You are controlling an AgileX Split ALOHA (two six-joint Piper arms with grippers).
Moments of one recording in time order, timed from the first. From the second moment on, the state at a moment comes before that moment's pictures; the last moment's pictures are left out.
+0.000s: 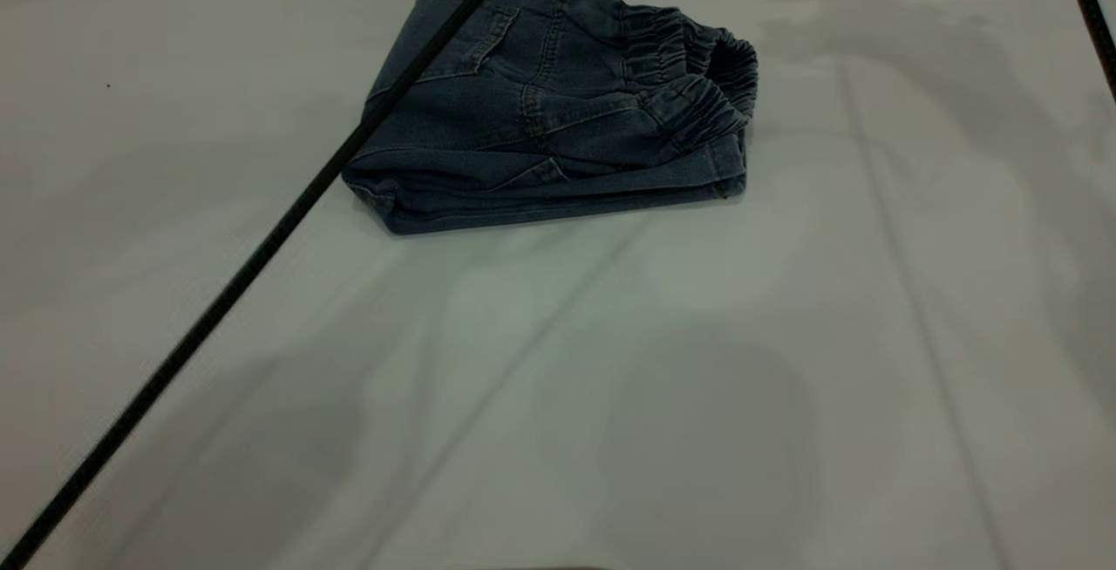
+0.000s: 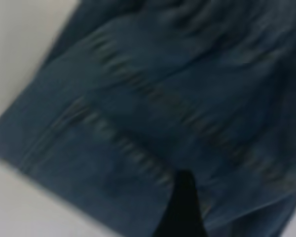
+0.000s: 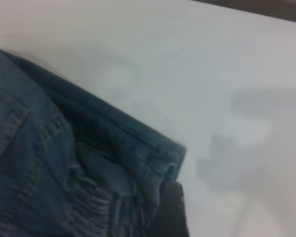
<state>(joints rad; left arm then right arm) -0.56 2.46 -2.29 0.06 1.17 0.52 0.09 2.44 -2.50 0.31 1.25 -0.12</state>
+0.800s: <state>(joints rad) -0.57 2.68 -2.30 0.11 1.14 0.26 0.09 2.44 -2.50 0.32 1.25 -0.12</state>
